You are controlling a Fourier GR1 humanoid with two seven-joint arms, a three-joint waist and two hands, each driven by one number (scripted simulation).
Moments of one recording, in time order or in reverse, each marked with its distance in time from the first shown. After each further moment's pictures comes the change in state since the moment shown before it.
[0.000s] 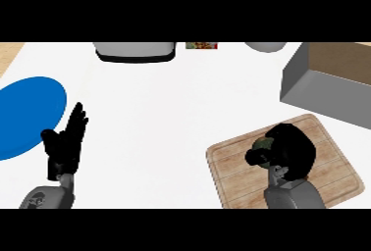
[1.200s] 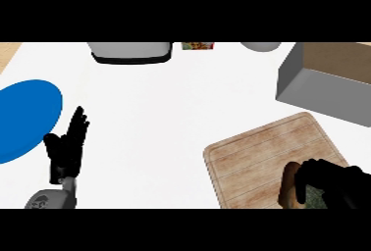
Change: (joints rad) left arm 0.020 -0.031 0.019 0.012 -0.020 -0.001 -0.019; right arm 0.287 -0.452 0.100 -0.716 -0.313 0.348 -0.695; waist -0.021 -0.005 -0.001
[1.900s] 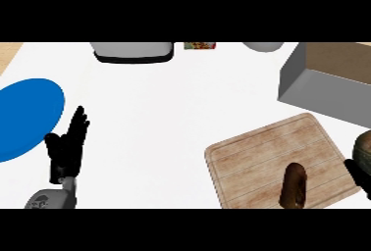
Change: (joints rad) left arm -0.002 -0.003 0.004 -0.003 -0.015 -0.011 0.003; right arm -0.325 0.012 -0.515 0.051 -0.182 0.219 -0.037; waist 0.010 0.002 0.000
